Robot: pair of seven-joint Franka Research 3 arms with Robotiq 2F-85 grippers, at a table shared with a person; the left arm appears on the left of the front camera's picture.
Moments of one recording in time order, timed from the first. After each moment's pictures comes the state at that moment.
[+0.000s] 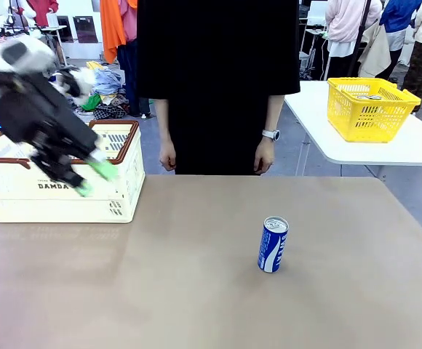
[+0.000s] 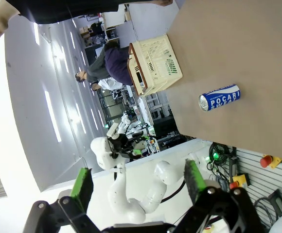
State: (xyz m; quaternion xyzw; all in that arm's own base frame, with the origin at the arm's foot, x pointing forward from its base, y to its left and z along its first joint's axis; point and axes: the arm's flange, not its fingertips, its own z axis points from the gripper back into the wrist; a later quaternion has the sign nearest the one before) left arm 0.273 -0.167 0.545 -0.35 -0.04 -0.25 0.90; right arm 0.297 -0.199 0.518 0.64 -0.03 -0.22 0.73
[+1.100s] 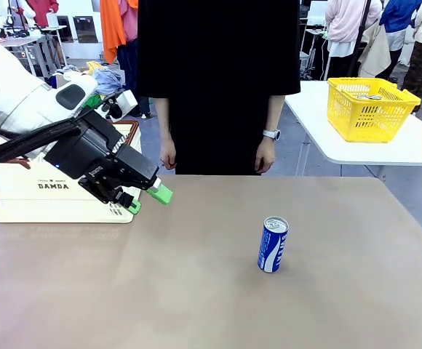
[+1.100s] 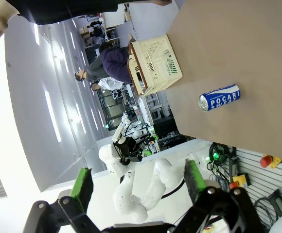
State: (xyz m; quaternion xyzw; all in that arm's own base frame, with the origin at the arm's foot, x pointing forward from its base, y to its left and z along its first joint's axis) left arm 0.261 -0.222 0.520 -0.35 -0.11 -0.23 0.90; right arm 0.297 -0.200 0.518 0.64 -0.03 -0.22 0.73
